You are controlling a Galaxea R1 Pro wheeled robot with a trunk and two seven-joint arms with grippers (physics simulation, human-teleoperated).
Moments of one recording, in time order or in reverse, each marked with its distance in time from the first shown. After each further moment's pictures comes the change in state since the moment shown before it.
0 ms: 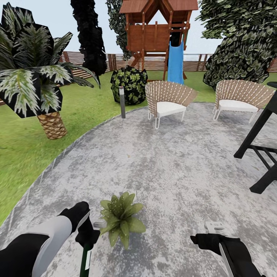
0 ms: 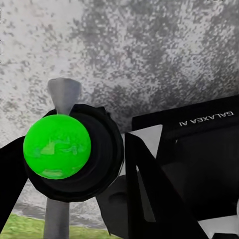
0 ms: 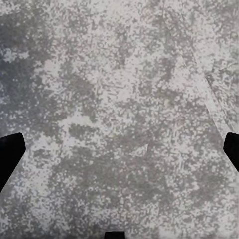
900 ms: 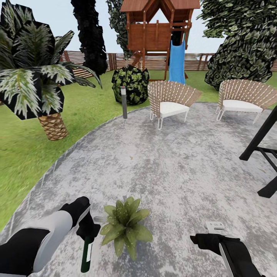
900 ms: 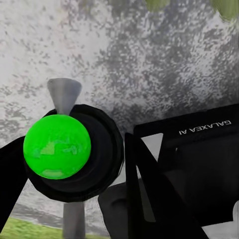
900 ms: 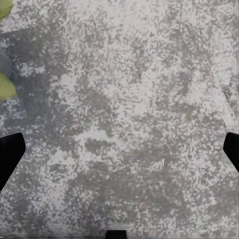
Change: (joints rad) left arm -0.038 0.000 -0.001 0.001 -0.001 0.000 0.000; right arm 0.000 0.000 0.000 0.001 -0.006 0.000 0.000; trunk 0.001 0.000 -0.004
